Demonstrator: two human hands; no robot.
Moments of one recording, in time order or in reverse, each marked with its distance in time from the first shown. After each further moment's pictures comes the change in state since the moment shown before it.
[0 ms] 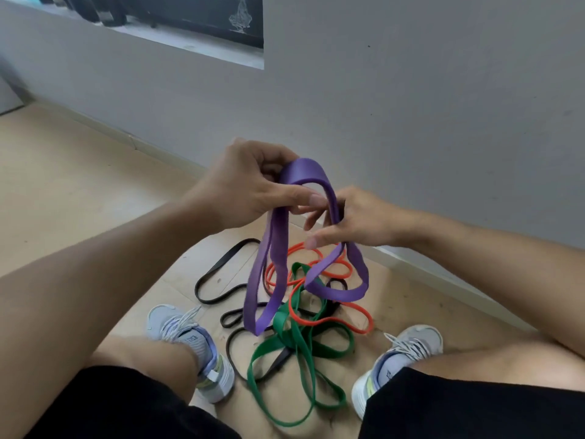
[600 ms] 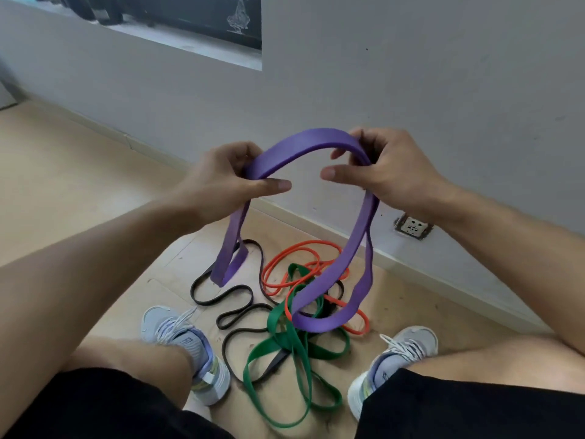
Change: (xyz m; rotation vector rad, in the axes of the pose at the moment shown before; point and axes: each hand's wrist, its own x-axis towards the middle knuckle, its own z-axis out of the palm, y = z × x) left_hand 0.005 -0.030 -0.021 0.019 0.078 -0.157; right_hand -0.009 -0.022 -0.037 0.115 0.480 -0.132
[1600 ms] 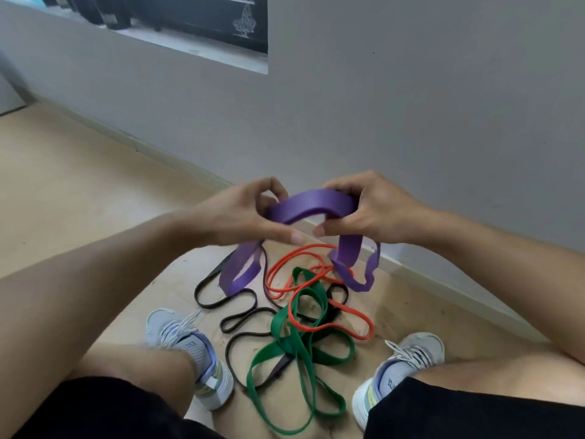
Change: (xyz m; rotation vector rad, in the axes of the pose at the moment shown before) left_hand -0.006 -0.012 0.007 0.066 -0.354 -0.142; right_hand -0.005 0.018 0.022 -0.124 -0.301 0.039
